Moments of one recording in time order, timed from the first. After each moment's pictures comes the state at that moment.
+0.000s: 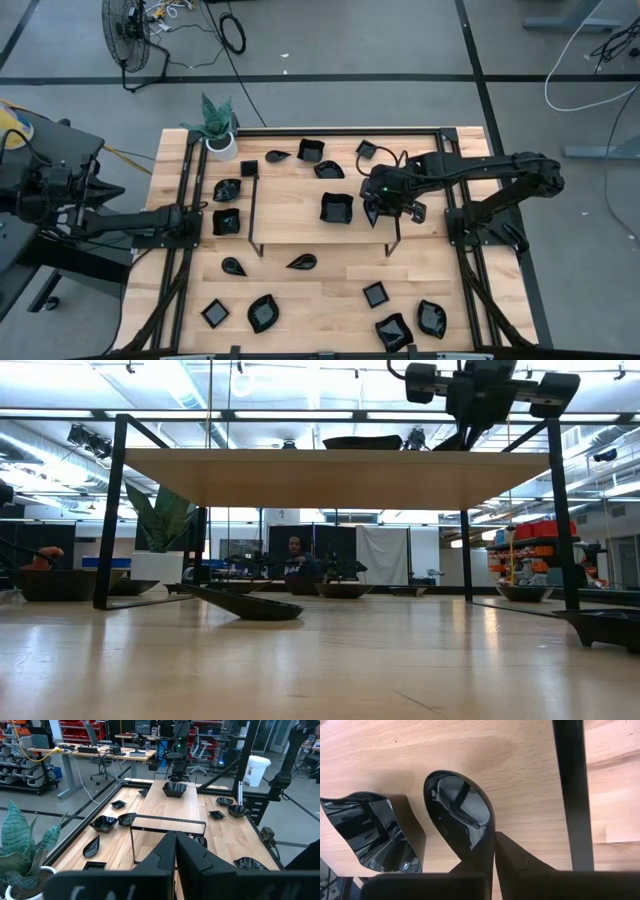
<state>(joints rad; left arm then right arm) 0.06 0.01 1.39 -1.52 -0.07 -0.07 -0.01 1.39 1.28 -1.09 -0.08 1.89</state>
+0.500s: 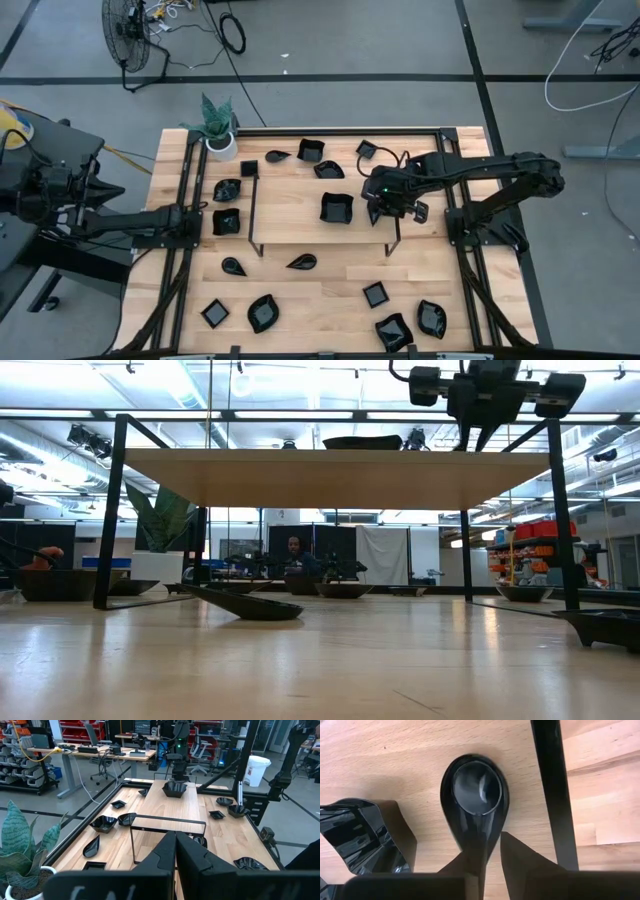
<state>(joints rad) 0.06 0.01 1.39 -1.52 -0.07 -0.07 -0.01 1.39 1.28 -1.12 -0.07 1.89</state>
